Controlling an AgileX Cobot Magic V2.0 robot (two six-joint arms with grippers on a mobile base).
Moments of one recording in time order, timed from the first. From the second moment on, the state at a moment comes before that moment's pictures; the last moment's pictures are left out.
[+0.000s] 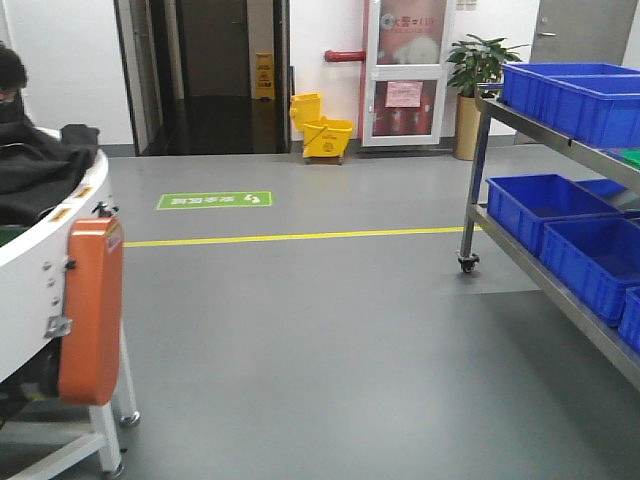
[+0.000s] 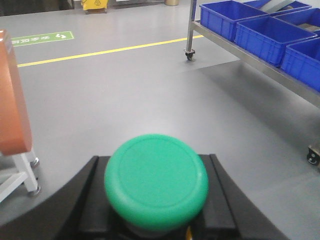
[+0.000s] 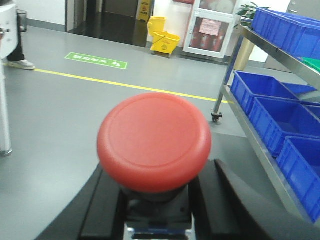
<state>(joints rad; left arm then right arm) -0.39 0.49 -0.44 0.19 0.36 -0.25 0.12 0.34 -0.39 -0.19 0.30 0.05</state>
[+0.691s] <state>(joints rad) -0.39 0.49 -0.44 0.19 0.36 -0.25 0.12 0.34 -0.39 -0.19 0.31 0.05</state>
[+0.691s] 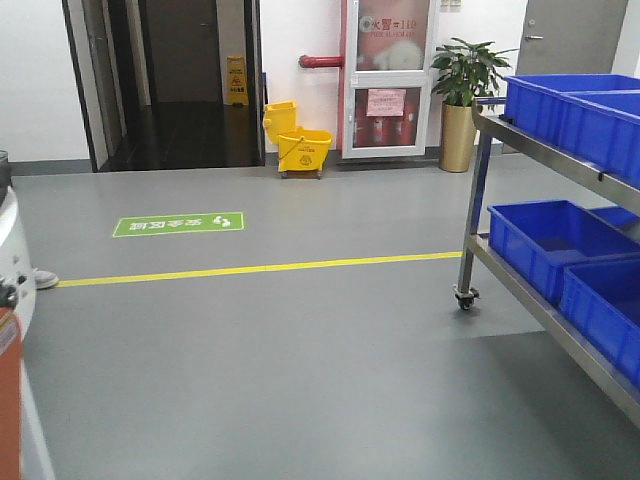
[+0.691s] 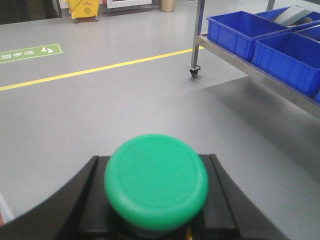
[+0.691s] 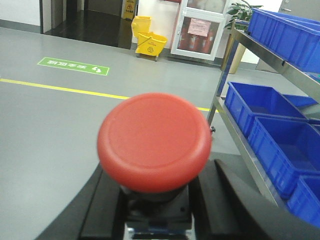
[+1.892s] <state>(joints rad) -0.39 0.49 -0.44 0.19 0.36 -0.25 0.12 0.34 -0.39 -0.19 0.31 0.05</state>
